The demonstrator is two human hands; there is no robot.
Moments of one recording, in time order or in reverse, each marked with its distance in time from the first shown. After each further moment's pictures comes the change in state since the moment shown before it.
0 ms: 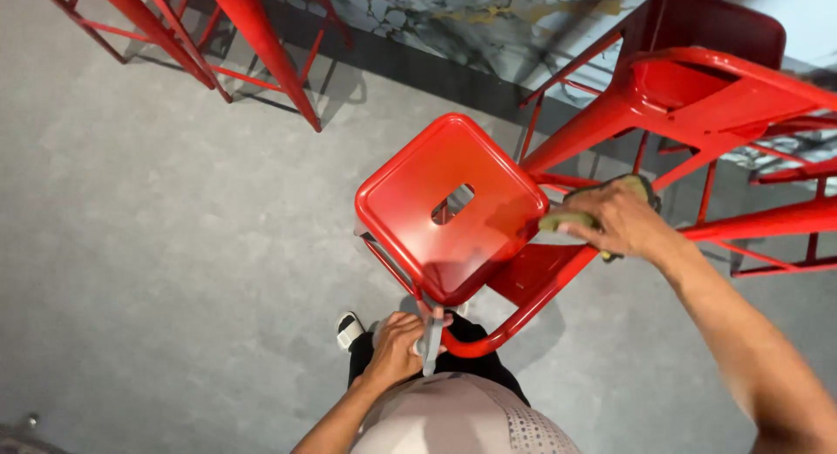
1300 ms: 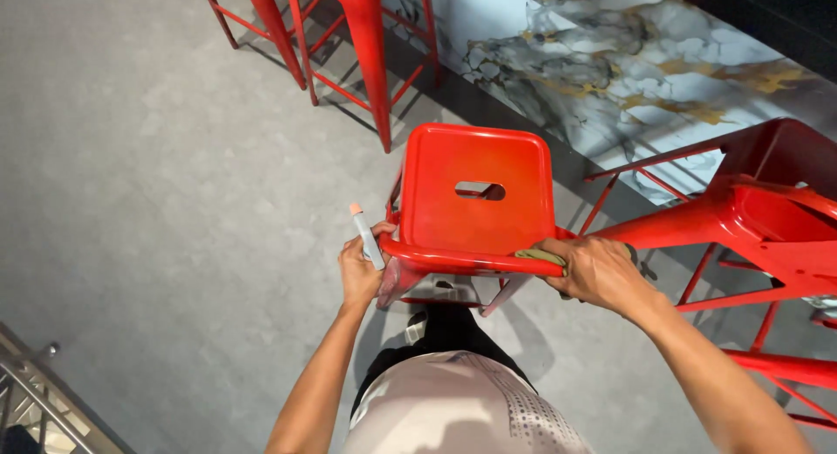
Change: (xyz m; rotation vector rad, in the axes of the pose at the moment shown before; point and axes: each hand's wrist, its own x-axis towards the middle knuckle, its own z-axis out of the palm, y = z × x) left_hand 0.089 -0.092 -0.168 -0.016 0.809 -0.350; right_hand 0.155 -0.143 -0.042 -0.037 -0.069 -0.022
